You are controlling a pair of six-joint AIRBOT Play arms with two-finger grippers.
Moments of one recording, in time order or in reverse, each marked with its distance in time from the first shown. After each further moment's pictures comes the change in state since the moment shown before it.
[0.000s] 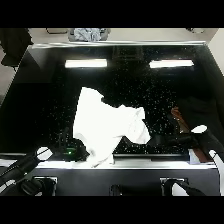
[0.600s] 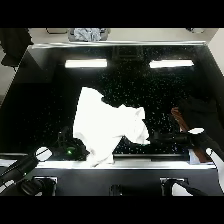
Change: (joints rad) left arm 0.000 0.012 0.000 0.002 0.025 0.005; right arm 0.001 -0.094 -0.028 0.115 -0.102 0.006
